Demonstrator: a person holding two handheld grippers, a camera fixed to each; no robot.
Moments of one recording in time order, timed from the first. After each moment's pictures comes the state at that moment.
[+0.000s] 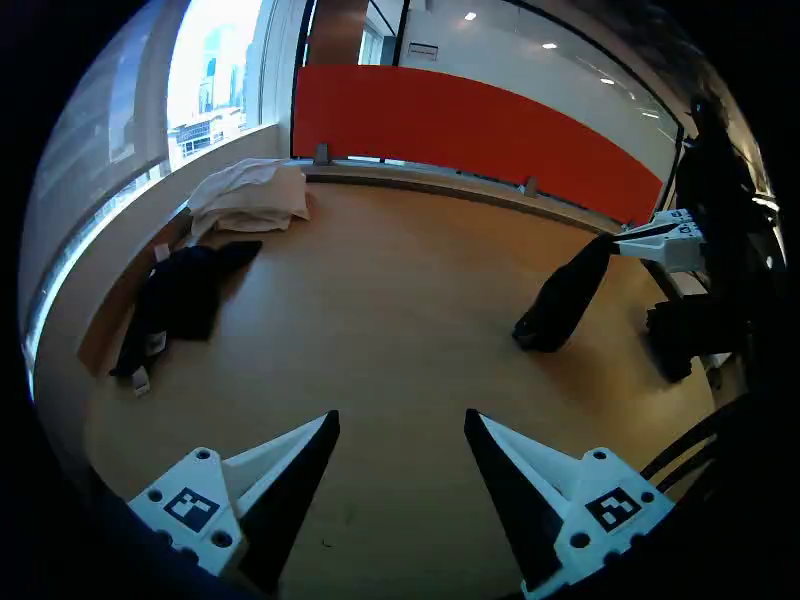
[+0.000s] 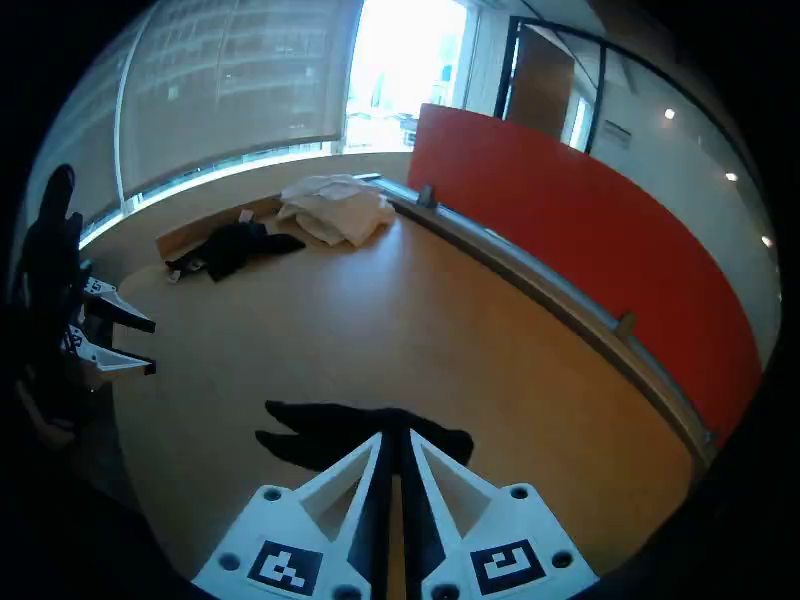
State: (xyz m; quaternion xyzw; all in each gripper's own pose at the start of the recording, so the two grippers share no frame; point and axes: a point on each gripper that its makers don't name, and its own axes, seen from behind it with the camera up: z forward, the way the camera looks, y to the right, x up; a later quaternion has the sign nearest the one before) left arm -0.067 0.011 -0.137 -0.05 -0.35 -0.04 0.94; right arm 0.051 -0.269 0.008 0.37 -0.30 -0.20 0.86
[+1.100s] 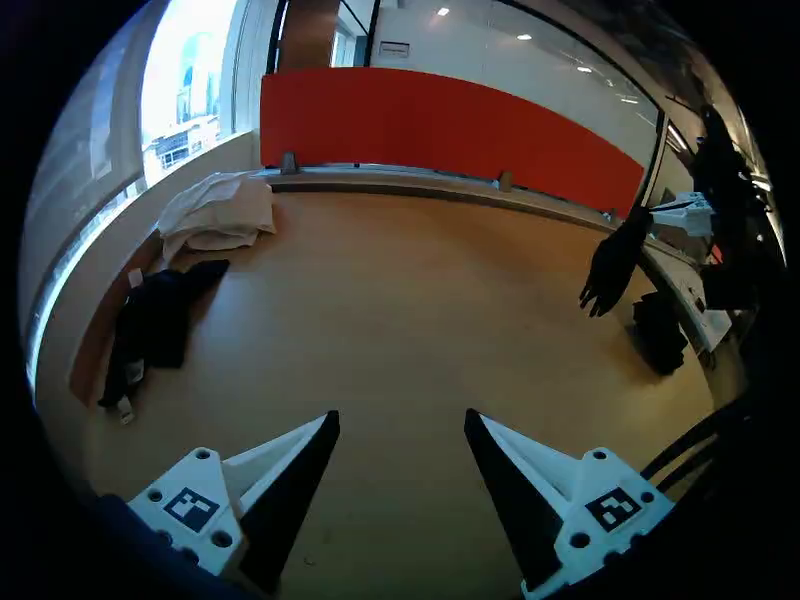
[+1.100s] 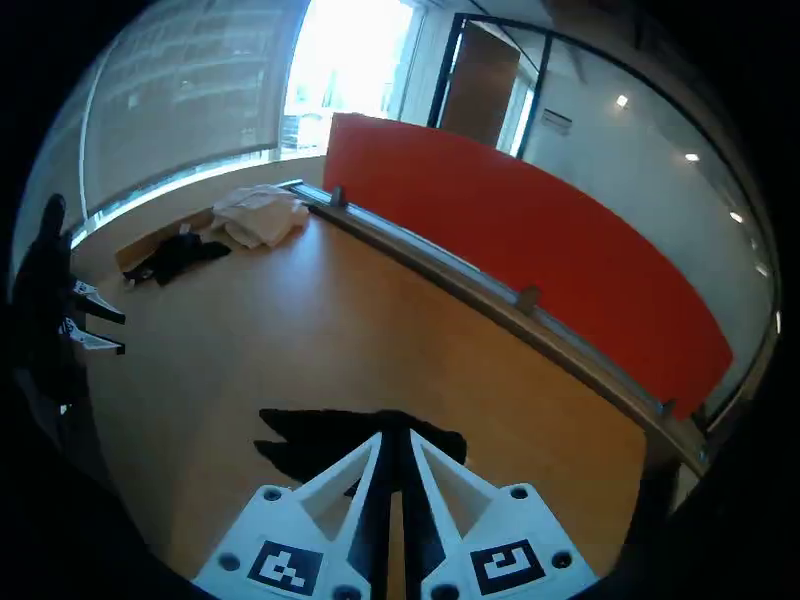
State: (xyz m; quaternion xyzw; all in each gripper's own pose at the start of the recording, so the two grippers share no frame) left arm -0.060 0.047 -0.118 -0.09 -0.35 -0.02 0.93; right arm 0.104 -0.102 0.050 0.28 -0.30 -0.20 0.89
